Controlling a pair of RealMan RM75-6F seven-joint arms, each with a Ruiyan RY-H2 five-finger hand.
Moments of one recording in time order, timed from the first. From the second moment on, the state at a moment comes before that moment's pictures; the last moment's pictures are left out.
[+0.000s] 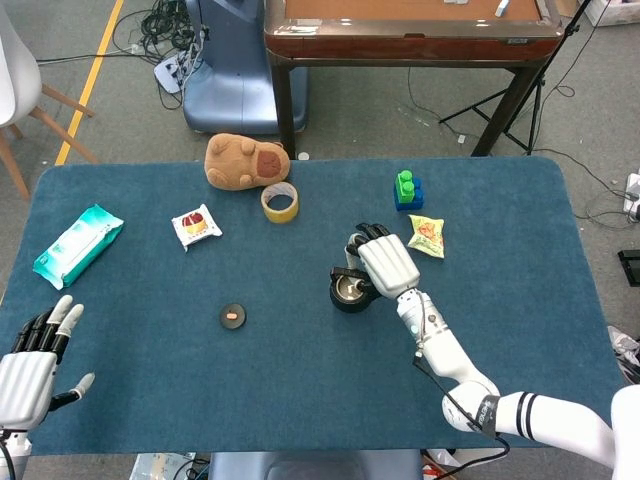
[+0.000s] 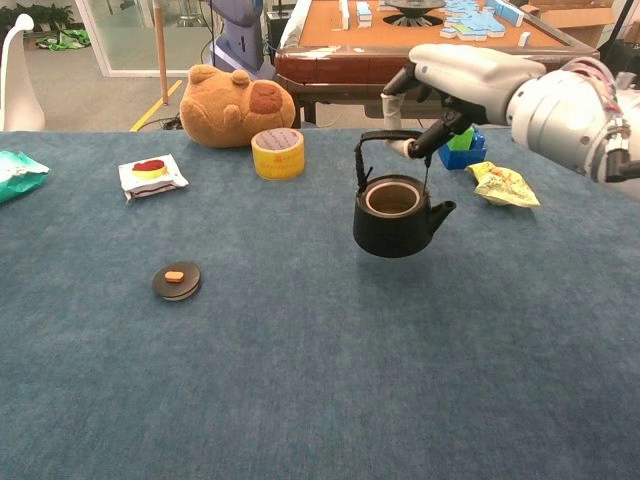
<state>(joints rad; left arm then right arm) -0.04 -1.05 -0.01 -1.87 1.58 1.54 0.25 0.75 -1.56 0.35 -1.55 -1.14 0.97 -0.47</state>
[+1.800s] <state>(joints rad) -0.06 -1.04 0.00 -1.87 1.62 1.53 0.25 1.24 -1.96 0.43 -1.07 -0.75 0.88 -0.67</state>
